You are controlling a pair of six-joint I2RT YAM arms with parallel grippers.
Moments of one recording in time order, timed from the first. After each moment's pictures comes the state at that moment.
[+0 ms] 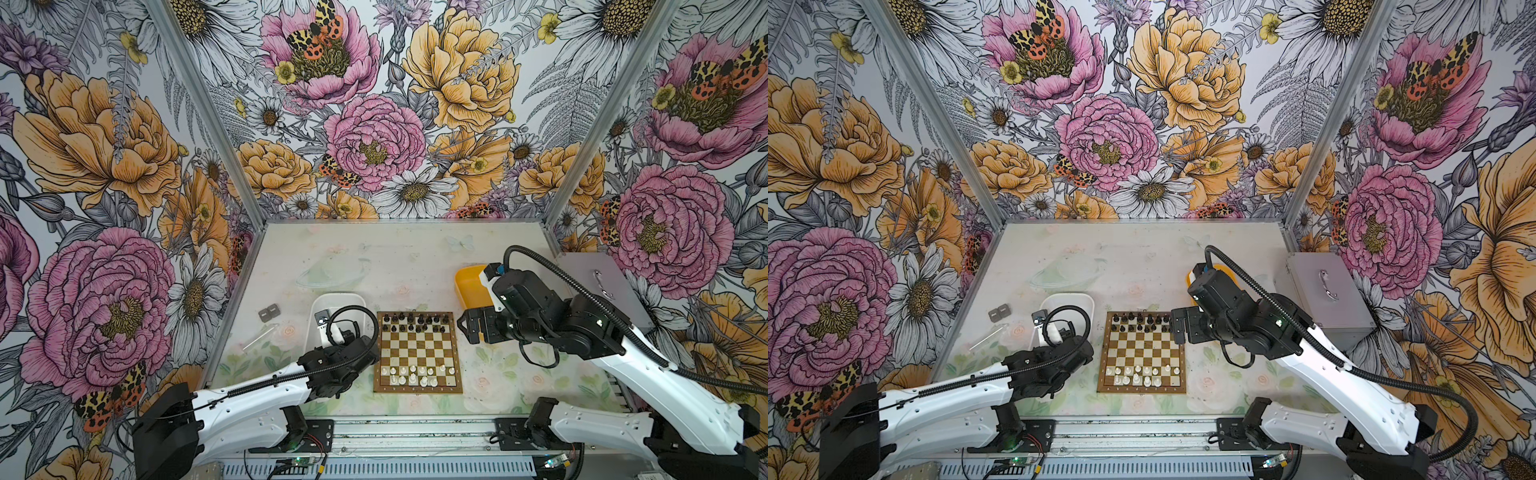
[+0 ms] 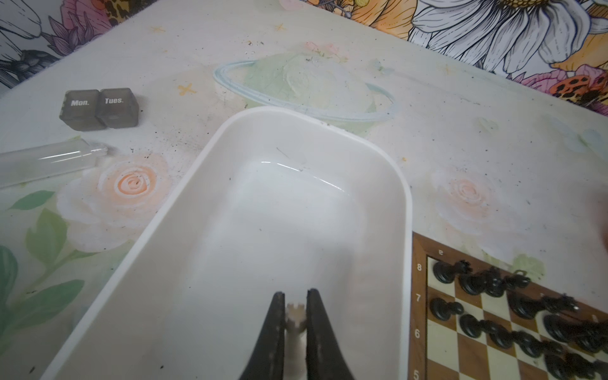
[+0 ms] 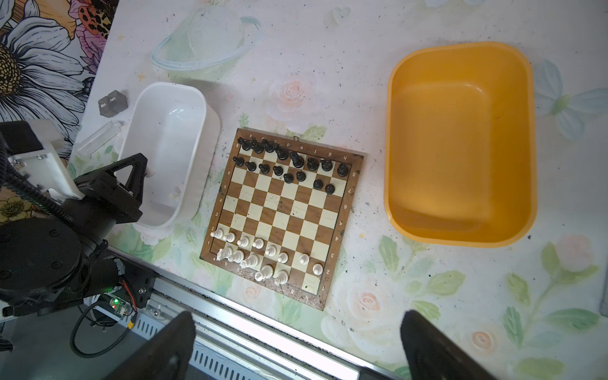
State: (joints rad) left arm -1.01 1.01 0.47 -0.48 -0.94 -1.17; right arm 0.87 1.05 1.39 -1.31 0.13 0.62
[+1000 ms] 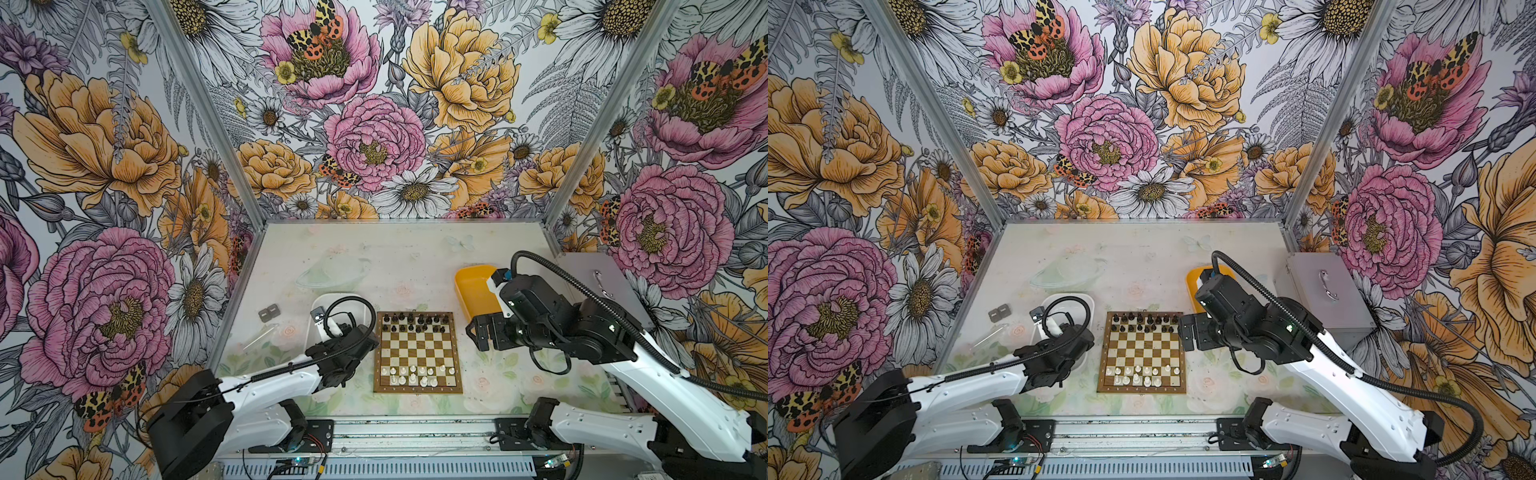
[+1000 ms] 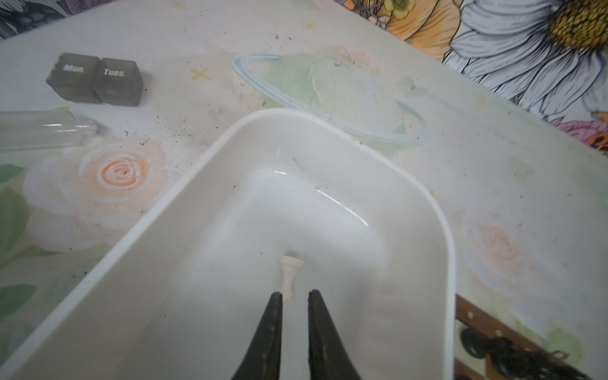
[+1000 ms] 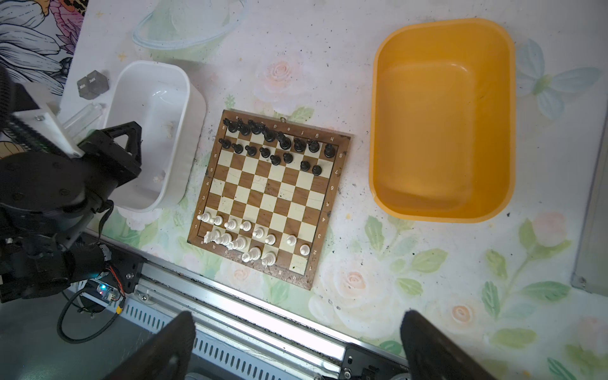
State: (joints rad) left arm -0.83 1.07 0.45 -0.31 -0.89 -1.18; right arm 0.87 1.01 1.39 -1.39 0.13 0.62
